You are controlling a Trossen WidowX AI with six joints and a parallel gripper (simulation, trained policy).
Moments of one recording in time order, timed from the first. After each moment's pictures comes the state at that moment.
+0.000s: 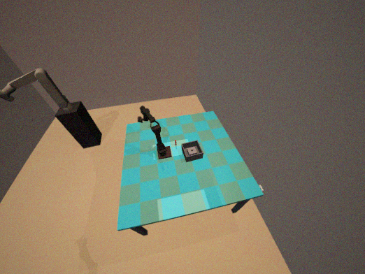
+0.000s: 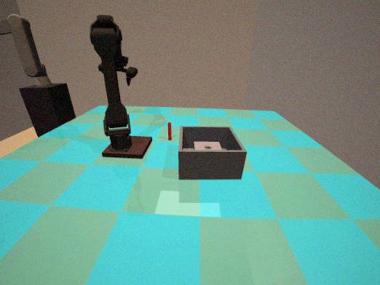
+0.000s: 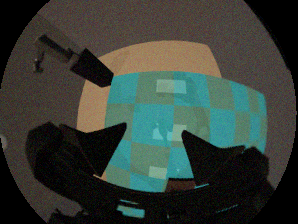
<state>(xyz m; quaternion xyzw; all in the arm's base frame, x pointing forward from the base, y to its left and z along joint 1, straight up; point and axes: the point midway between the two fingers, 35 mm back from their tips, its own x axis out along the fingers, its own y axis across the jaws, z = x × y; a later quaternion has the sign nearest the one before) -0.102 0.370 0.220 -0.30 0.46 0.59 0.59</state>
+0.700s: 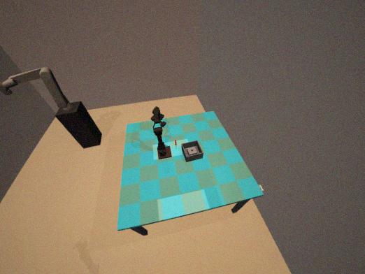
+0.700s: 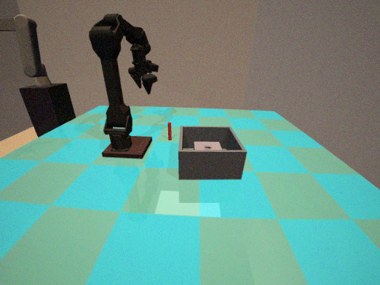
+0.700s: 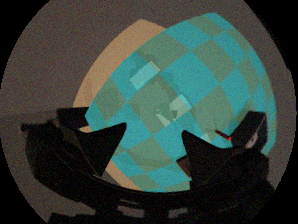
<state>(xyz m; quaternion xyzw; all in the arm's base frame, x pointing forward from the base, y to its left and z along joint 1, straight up) 0.034 0.316 0.193 -0.14 0.62 0.33 0.70</state>
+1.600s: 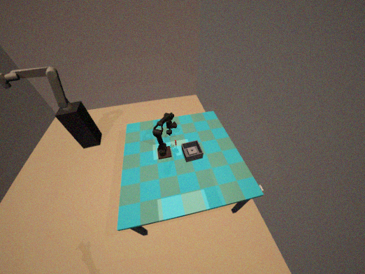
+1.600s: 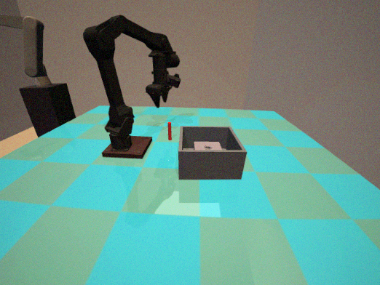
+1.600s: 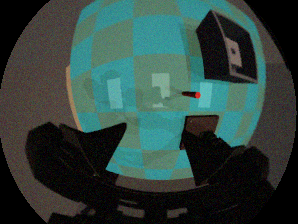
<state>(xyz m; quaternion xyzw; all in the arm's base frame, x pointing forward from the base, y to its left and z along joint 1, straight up) 0.136 0.202 0.152 0.10 0.70 -0.07 0.70</state>
